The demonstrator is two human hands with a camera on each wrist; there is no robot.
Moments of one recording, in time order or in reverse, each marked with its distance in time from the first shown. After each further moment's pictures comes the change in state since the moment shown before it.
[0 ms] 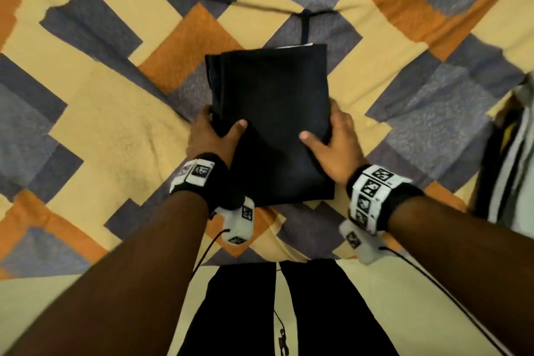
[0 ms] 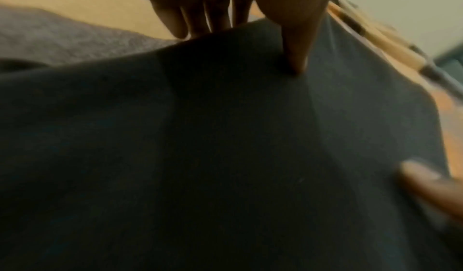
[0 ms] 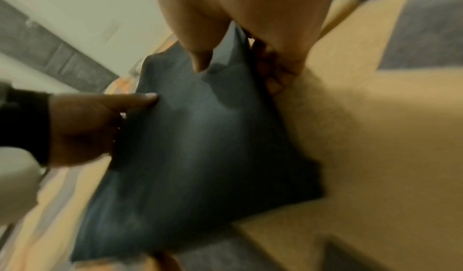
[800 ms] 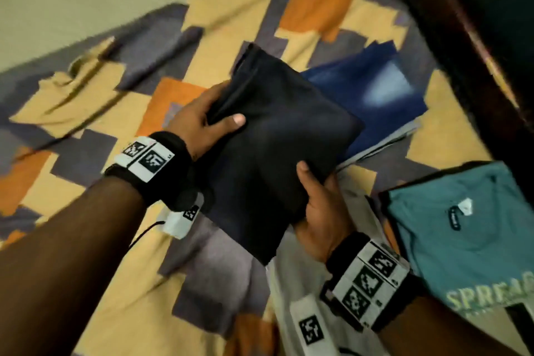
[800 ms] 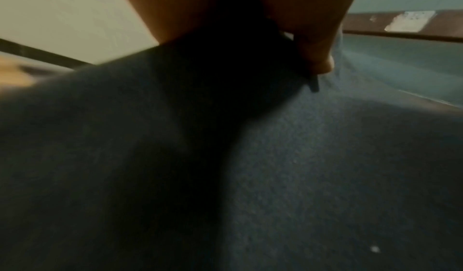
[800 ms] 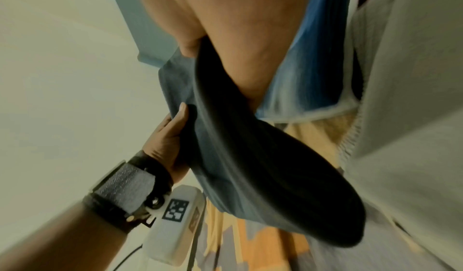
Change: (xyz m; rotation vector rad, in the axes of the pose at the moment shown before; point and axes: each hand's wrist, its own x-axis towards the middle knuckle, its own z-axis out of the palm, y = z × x) left_hand -0.104 0.498 0.190 0.113 -0.371 0.956; right_hand 0.033 0.118 -0.393 1.567 0.198 0.182
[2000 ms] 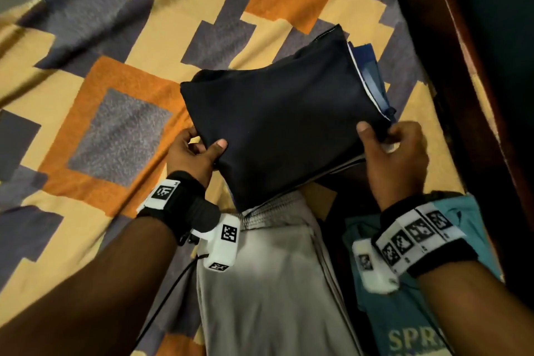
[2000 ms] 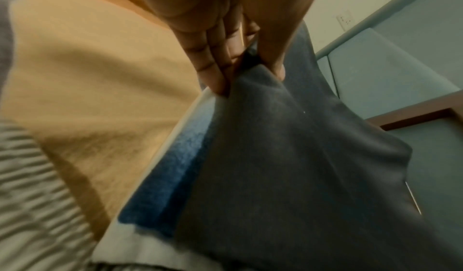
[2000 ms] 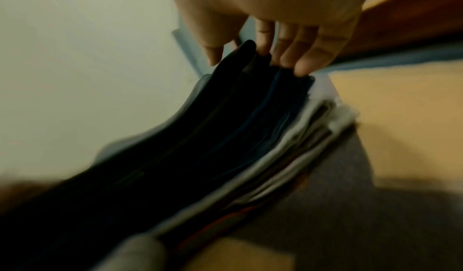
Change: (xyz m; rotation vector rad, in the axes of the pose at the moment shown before) left_hand 0.028 -0.040 0.143 -0.528 0.491 -0.654; right_hand 0.100 -0.143 -0.113 -1.343 0.625 -0.532
